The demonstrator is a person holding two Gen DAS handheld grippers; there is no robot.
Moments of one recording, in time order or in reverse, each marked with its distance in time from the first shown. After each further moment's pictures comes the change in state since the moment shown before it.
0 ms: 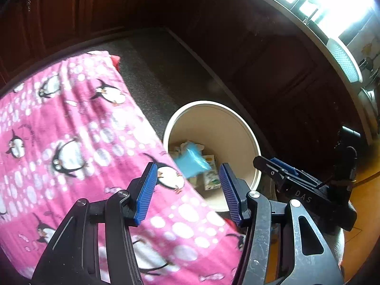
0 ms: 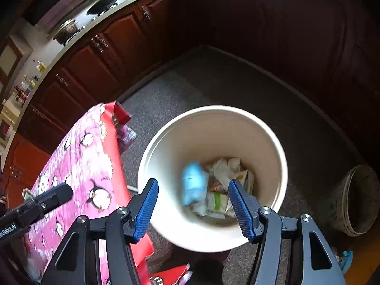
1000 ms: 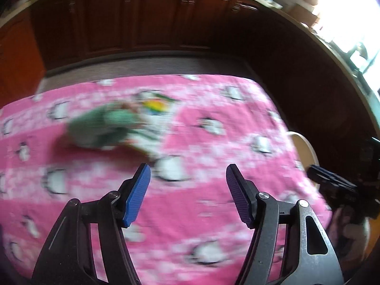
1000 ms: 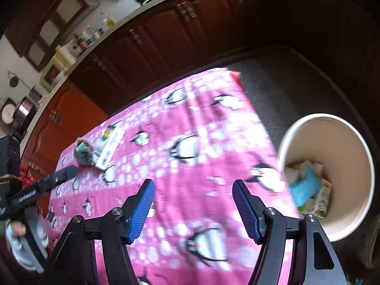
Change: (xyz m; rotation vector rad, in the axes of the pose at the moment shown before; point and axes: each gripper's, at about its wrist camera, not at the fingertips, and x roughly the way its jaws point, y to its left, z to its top) left arm -0.170 0.236 -0.075 -0.253 -0.145 0.283; right arm 0.023 0.211 -0.043 -0.302 0.097 0.271
